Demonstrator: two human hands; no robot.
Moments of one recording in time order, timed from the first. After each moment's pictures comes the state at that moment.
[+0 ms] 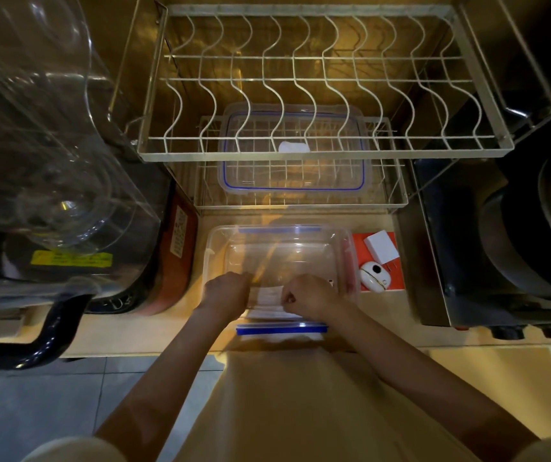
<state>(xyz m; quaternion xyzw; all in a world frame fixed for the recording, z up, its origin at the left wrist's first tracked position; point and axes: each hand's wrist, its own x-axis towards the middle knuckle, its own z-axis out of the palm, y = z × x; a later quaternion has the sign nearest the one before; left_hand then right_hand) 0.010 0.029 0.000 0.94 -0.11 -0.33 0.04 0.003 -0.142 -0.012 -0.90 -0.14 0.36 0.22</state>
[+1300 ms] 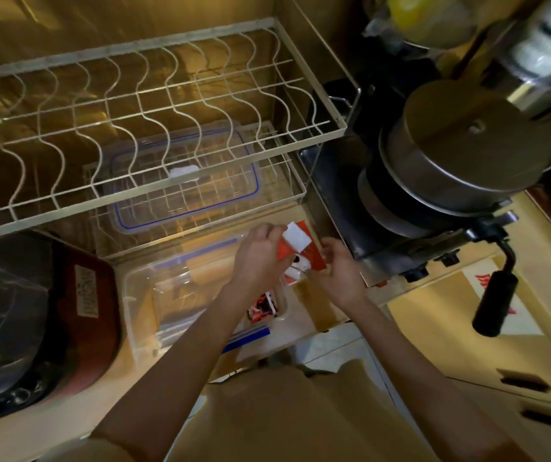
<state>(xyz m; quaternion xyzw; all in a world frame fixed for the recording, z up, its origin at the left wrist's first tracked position) 0.038 -0.135 0.029 0.92 -0.27 -0.15 0.24 -0.048 -0.263 0.026 -0.85 0.31 0.06 0.41</state>
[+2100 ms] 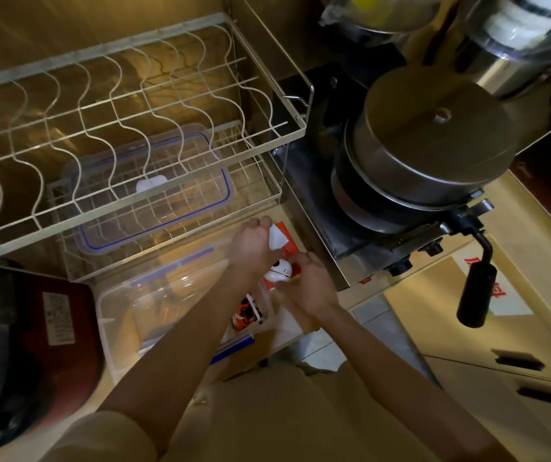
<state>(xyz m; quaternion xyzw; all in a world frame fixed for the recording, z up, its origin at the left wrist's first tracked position) 0.059 -0.180 0.021 0.93 -0.25 -0.22 0.19 -0.047 -0.259 0.006 -0.87 0.29 0.11 0.38</state>
